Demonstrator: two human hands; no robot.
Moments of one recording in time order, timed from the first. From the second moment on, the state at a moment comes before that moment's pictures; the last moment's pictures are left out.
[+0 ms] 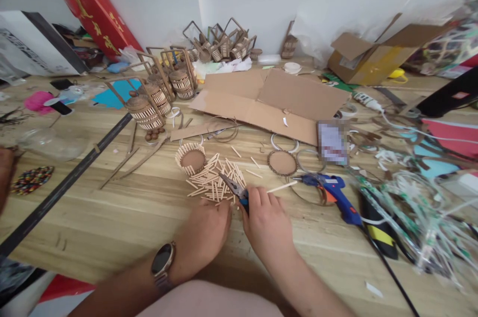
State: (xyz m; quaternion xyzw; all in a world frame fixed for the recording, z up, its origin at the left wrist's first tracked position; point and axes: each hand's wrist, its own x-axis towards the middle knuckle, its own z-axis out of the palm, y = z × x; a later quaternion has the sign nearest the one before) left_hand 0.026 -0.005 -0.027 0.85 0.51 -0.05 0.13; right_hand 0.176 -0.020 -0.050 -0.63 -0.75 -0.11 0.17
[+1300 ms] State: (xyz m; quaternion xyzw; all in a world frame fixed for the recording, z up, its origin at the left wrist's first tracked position) left_hand 0.014 0.013 -0.054 0.54 0.32 0.16 0.76; right_hand 0.196 -0.013 -0.037 -0.49 -0.75 0.35 0.25
